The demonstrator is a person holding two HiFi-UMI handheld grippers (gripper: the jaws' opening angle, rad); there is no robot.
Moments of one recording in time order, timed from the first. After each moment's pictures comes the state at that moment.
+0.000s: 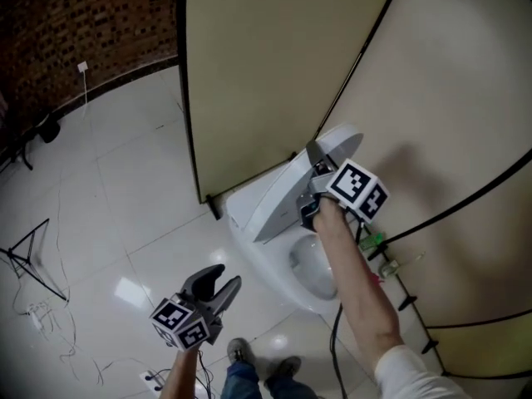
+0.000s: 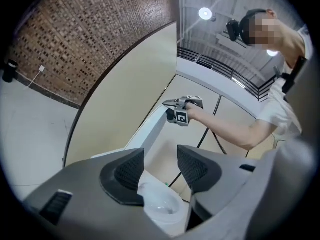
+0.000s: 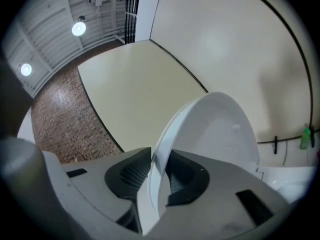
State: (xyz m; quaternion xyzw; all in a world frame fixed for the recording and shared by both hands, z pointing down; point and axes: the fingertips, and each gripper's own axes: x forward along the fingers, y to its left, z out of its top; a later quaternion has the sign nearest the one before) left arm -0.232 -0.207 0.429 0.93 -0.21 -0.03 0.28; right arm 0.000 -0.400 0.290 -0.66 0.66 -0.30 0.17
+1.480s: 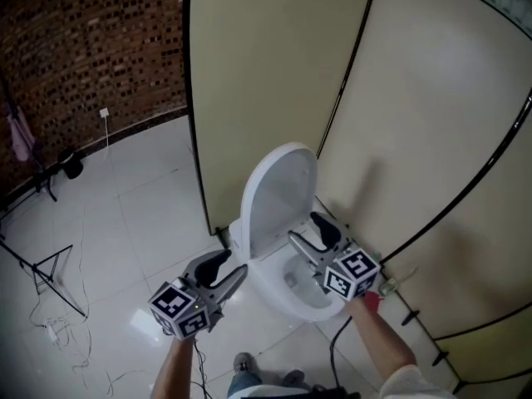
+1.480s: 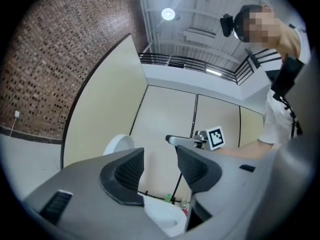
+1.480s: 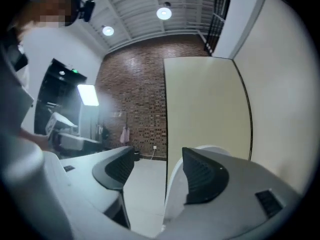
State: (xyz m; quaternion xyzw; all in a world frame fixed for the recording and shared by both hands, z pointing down) left arm -0.230 -0.156 0.237 0.98 -0.18 -0.04 0.12; right arm -0.084 -0.189 0.220 -0.52 0.85 -0.03 -0.05
